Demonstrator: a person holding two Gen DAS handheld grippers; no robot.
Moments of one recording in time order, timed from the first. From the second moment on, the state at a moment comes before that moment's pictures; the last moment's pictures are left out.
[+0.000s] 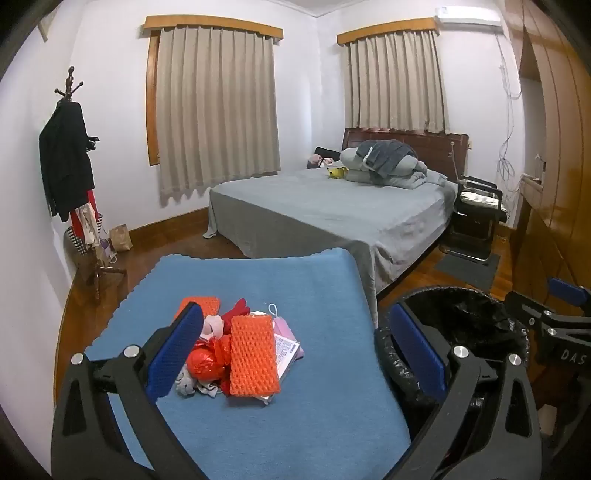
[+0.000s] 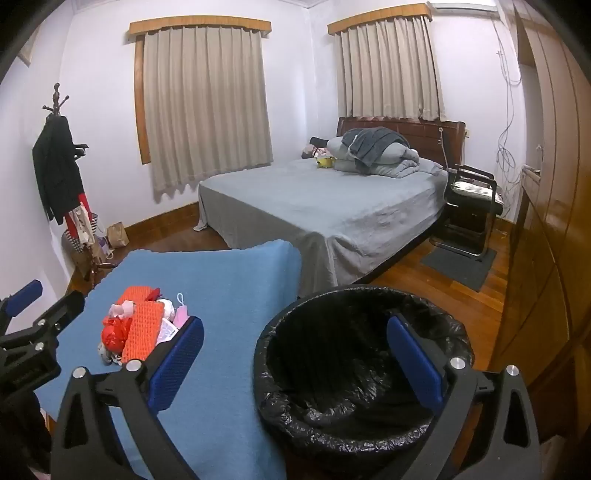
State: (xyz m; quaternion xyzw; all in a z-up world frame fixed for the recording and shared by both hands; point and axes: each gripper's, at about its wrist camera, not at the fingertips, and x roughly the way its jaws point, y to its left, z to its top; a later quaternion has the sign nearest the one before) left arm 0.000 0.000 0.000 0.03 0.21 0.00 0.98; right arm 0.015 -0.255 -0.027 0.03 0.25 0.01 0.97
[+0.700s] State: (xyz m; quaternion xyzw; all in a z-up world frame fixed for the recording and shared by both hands) left arm 0.003 0.001 0.001 0.02 0.22 0.00 0.98; right arm 0.013 -0.250 -0.028 0.03 0.25 0.01 0.97
